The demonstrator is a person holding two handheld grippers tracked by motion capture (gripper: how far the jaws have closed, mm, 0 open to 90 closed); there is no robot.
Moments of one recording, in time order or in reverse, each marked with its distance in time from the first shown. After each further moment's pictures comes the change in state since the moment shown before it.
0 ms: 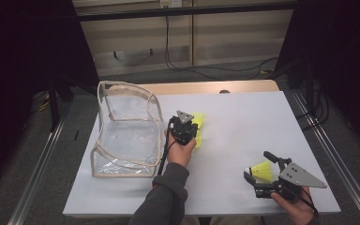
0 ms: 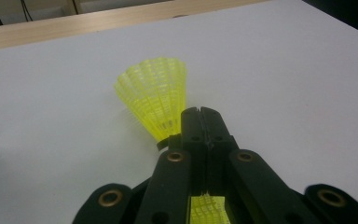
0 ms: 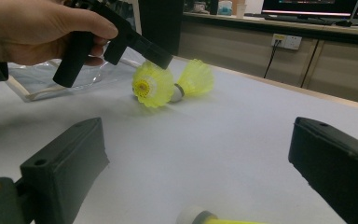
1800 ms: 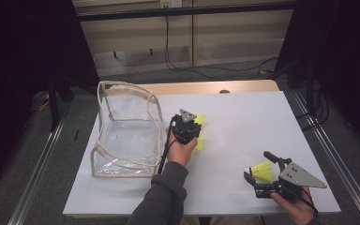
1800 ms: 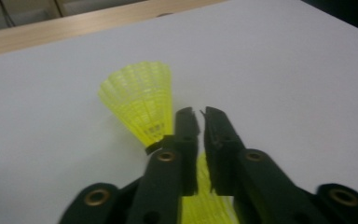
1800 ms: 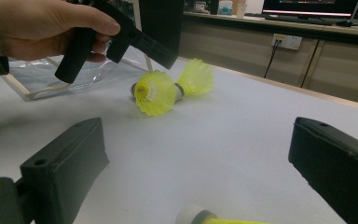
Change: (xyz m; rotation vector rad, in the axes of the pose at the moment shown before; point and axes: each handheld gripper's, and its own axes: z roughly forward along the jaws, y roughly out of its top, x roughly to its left) left arm -0.003 0.005 -0.002 0.032 -0.073 0.040; right arm 0.000 0.000 0.000 0.003 0.000 -0.003
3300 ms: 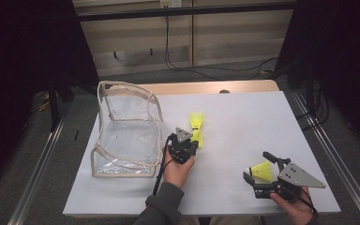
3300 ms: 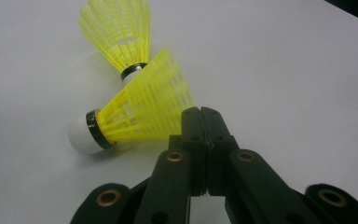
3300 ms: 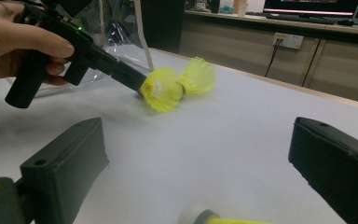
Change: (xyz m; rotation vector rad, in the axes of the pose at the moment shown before) left arm -0.015 -0.045 -0.021 0.002 -0.001 -0.057; right arm 0.001 -0.001 0.001 0.007 0.002 -0.002
